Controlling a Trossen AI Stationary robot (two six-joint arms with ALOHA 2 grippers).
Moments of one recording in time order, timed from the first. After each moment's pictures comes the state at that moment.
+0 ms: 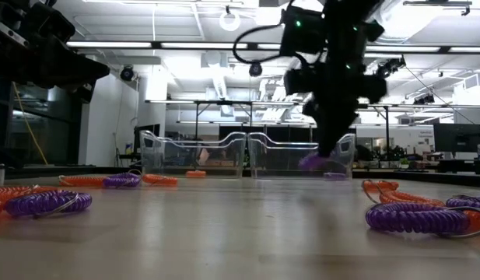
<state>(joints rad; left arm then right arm) -0.15 0.10 0.01 0.03 -0.11 -0.14 -0.07 1.68 1.08 -0.69 0.02 -0.05</state>
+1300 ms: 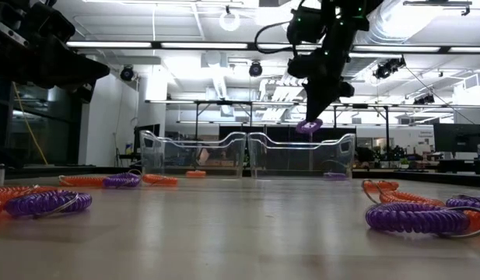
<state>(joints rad) -0.15 0.10 0.01 0.03 -0.11 -0.14 -0.42 1.55 1.21 -0.79 0.10 0.34</state>
